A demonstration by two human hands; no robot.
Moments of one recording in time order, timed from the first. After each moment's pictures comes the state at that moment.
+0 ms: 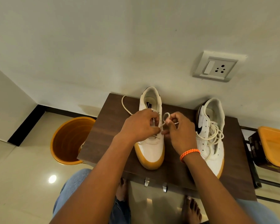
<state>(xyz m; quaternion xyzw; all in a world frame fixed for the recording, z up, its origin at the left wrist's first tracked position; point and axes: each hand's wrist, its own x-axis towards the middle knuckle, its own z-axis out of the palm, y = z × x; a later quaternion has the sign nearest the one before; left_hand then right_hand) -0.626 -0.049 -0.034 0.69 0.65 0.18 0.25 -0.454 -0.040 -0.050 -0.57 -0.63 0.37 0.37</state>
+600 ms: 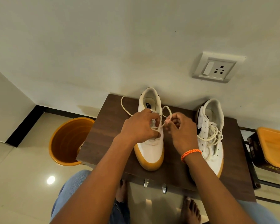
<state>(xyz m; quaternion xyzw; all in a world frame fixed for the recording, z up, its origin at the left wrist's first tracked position) -0.627 -0.050 -0.036 0.70 0.65 0.15 0.24 -0.449 -0.034 -0.049 -0.57 -0.65 0.33 0.37</state>
